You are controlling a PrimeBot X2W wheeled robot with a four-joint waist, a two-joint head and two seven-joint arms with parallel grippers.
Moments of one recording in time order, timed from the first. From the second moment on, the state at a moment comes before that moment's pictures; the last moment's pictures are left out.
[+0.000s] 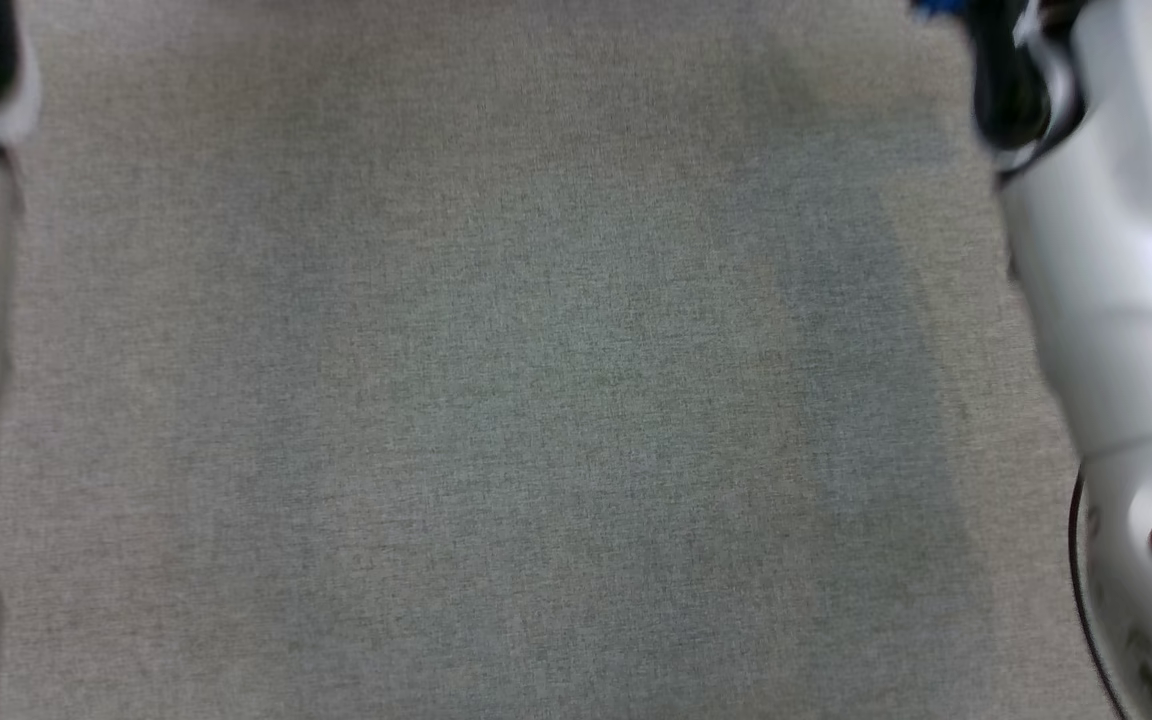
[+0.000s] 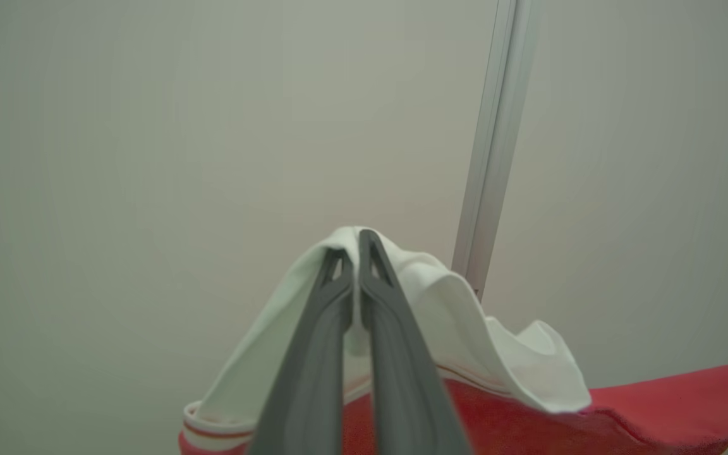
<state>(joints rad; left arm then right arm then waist) -1.24 0.37 -0.36 0.65 -0.62 -0.12 -0.26 -1.29 -0.10 0.18 0.89 0.48 0.13 -0.26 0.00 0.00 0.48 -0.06</state>
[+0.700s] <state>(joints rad) -0.12 0.09 0.00 0.22 -0.40 -0.12 -0.26 -0.38 -0.17 0.24 0.54 0.67 0.13 -0.26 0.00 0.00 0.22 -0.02</state>
